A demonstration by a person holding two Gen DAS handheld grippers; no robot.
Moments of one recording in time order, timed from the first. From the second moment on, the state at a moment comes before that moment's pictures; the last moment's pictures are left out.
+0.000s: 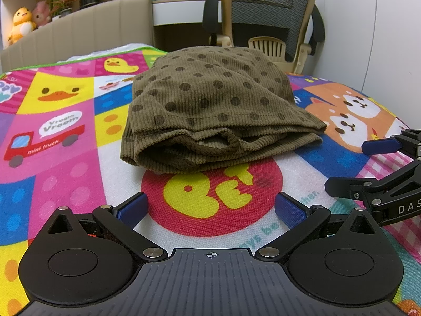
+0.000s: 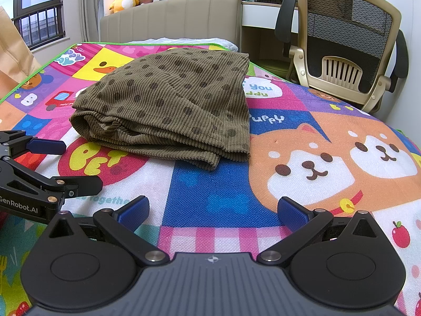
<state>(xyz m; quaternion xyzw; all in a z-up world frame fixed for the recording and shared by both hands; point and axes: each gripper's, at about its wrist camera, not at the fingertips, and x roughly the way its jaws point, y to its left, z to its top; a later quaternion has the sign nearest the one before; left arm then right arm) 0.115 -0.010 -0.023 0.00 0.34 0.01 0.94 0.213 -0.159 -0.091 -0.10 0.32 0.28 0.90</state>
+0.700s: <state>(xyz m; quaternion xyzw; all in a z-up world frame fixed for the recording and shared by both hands) 0.114 -0.014 -0.019 -0.02 0.36 0.04 0.93 0.214 -0.159 -0.091 -0.09 0.32 0.27 0.90</state>
